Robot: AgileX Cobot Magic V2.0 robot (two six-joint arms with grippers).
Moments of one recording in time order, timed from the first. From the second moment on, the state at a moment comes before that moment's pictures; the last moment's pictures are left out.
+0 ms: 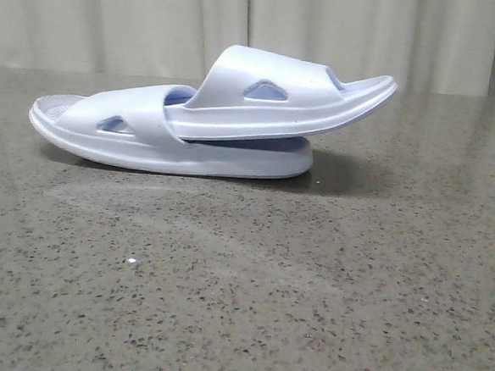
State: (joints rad) left arm 0.00 0.00 0.00 -0.09 0.18 0.01; right arm 0.12 0.21 -0.16 1.19 0.18 -0.99
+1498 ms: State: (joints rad) left arm 0.01 0.00 0.00 -0.08 0.20 0.01; right arm 0.02 0.15 0.01 0.16 0.03 -0.15
